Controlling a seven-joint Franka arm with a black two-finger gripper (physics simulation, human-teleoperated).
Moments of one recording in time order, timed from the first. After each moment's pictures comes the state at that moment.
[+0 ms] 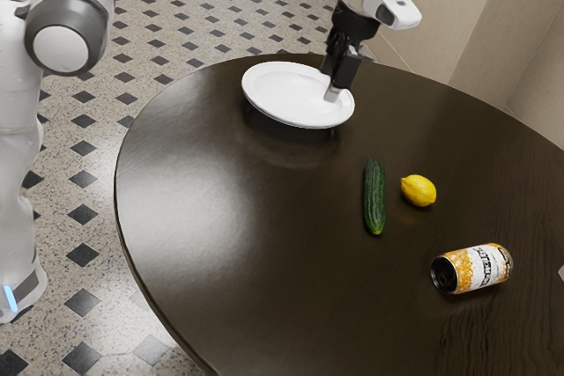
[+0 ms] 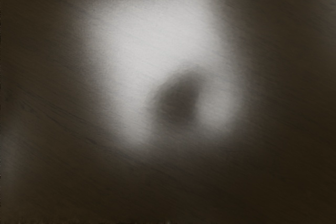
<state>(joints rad) -0.28 0.17 0.15 -1.10 0.01 1.18 0.13</state>
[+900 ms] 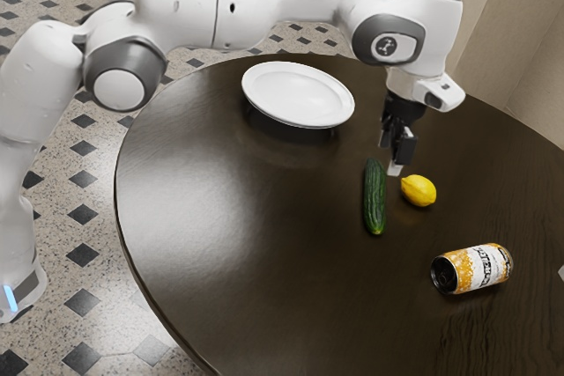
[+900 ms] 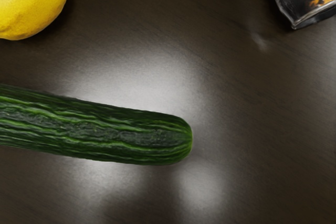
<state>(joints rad) -0.24 0.44 0.14 -1.11 -0.10 1.63 0.12</state>
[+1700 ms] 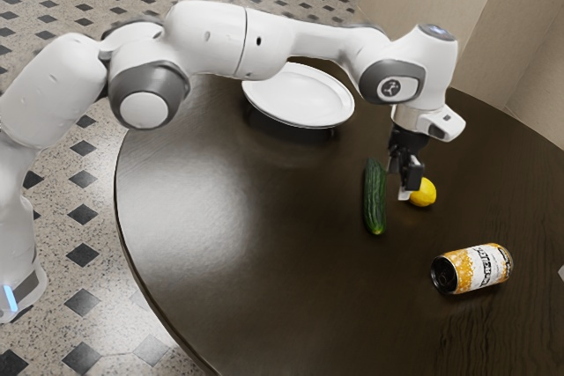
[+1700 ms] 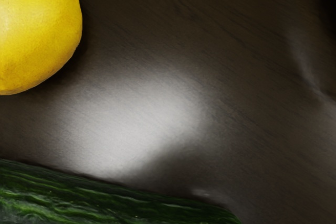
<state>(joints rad) -0.21 0.58 0.15 -1.10 -0.14 1.81 0.13</state>
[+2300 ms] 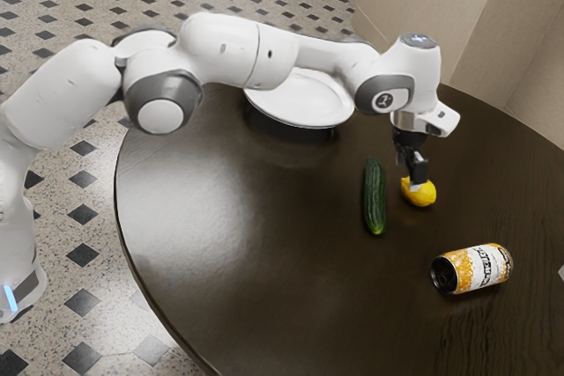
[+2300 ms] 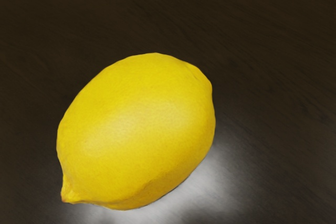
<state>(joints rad) -0.13 0.66 0.13 -1.10 -0.14 2.07 0.14</state>
